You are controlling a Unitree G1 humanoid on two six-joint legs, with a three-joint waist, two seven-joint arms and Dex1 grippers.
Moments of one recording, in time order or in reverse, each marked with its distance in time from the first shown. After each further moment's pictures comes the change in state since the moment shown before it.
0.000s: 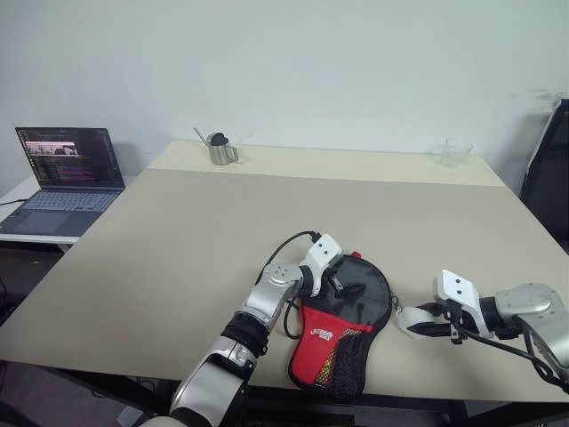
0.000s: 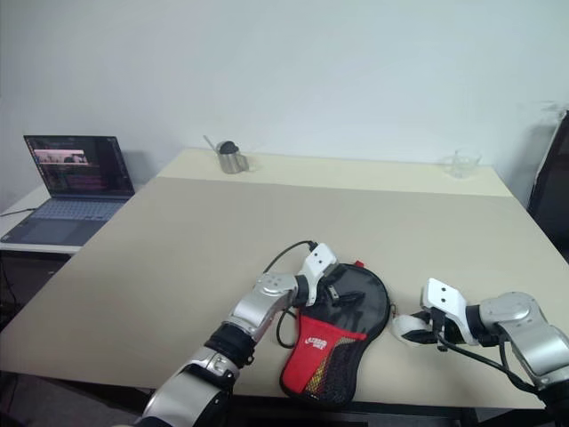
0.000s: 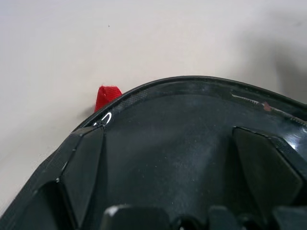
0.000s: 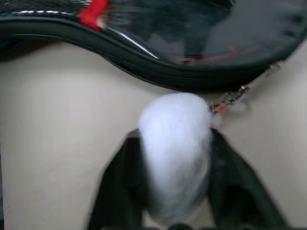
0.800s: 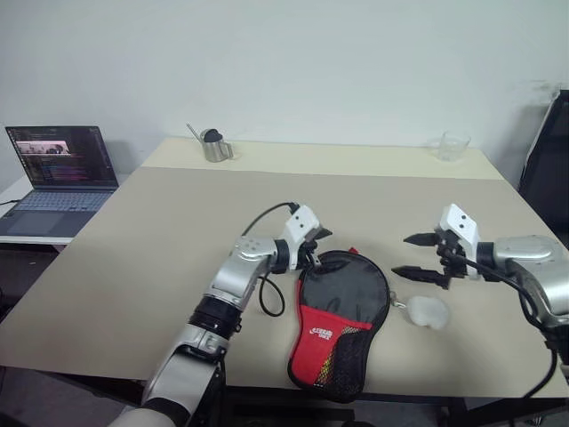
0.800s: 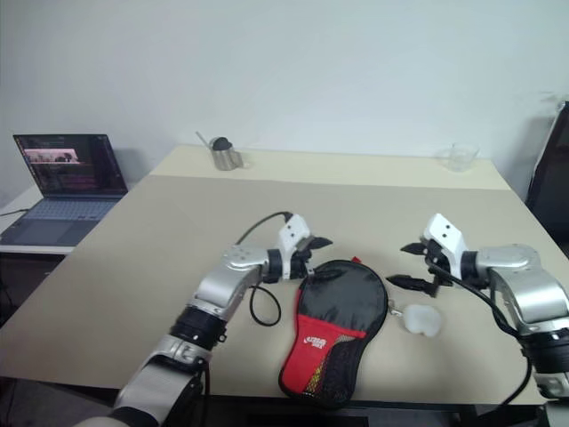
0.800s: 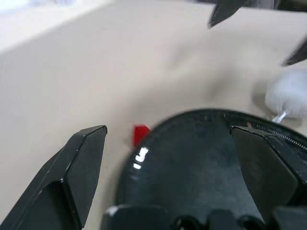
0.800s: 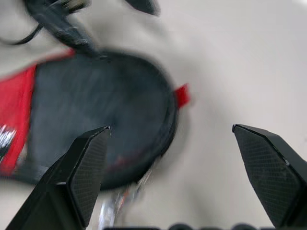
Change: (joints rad) left arm -0.031 0.233 0.063 -0.307 -0.101 0.111 -0.175; right arm -0.325 0.171 -0.102 0.045 0.076 0.257 -0.199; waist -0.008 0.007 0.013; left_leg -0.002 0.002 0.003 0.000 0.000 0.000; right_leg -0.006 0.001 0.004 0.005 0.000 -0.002
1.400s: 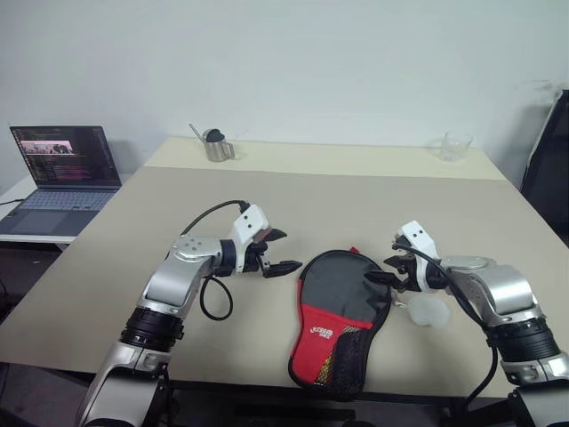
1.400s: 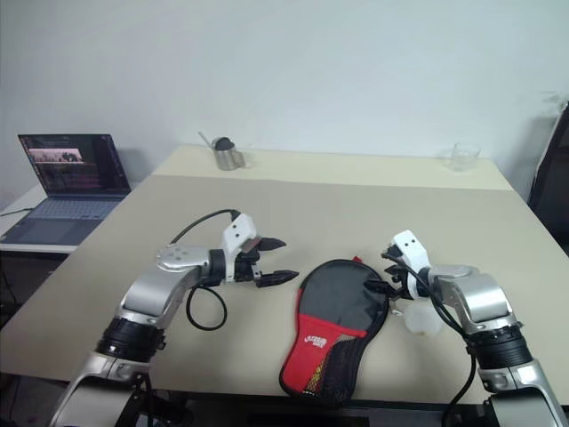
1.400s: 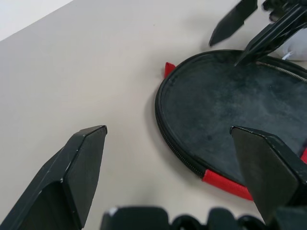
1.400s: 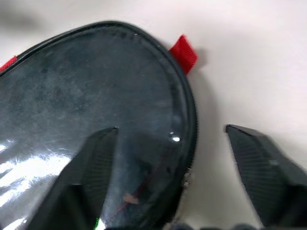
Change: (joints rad) left arm 0.128 0.223 0.058 -0.187 -0.061 0.103 -0.062; right arm -0.014 0.197 0.066 0.037 -0.010 0.354 -0.285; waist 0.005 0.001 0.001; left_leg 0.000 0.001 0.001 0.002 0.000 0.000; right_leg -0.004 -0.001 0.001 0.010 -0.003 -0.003
